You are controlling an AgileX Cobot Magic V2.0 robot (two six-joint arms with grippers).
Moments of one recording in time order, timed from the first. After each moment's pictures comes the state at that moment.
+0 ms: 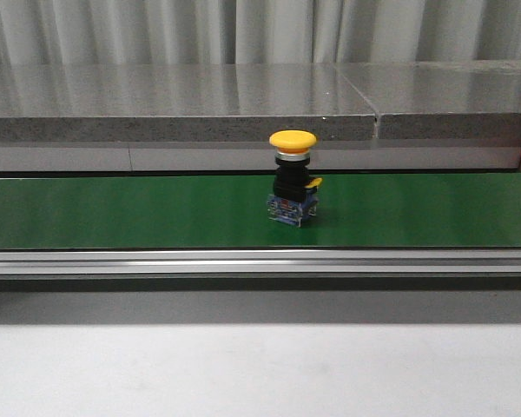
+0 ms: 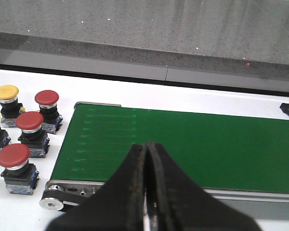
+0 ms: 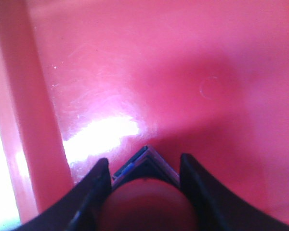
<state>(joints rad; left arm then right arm) -0.11 0.34 -0.42 0.06 0.45 -0.20 -0.46 2.09 -1.63 0.14 0.73 -0.16</state>
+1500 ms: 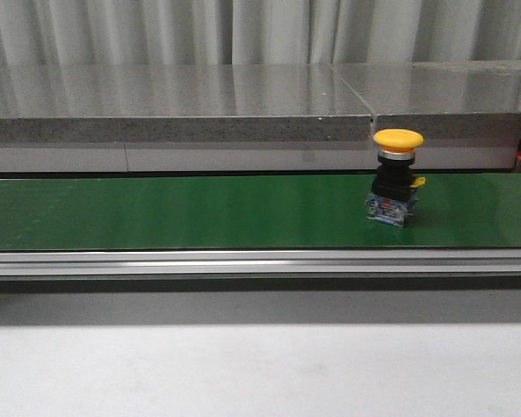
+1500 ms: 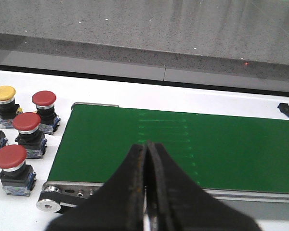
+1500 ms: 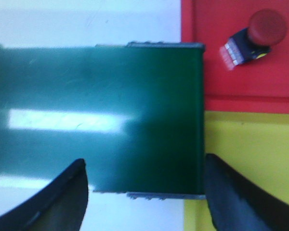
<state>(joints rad) -0.11 0.34 -0.42 0.06 0.45 -0.20 -0.25 1.35 -1.13 0.16 0.91 -0.28</state>
